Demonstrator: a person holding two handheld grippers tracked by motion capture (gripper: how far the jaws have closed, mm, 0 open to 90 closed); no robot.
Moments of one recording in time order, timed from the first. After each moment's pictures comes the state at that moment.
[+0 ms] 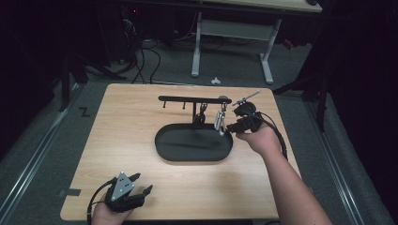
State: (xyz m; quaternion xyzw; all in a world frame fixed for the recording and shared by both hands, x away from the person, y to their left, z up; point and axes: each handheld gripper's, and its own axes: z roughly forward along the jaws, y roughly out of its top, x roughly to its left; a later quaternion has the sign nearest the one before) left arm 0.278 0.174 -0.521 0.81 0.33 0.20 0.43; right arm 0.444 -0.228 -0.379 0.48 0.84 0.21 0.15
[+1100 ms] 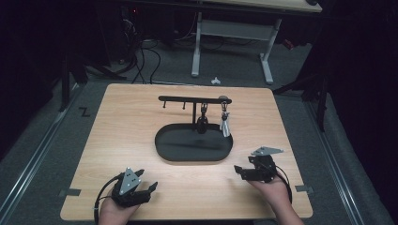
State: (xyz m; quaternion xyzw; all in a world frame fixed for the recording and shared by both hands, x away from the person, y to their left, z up) left arm 0.291 0.157 -0.523 0.81 0.34 0.21 0.43; right arm 0.333 -0.289 -0.495 0.48 0.80 0.33 0.15
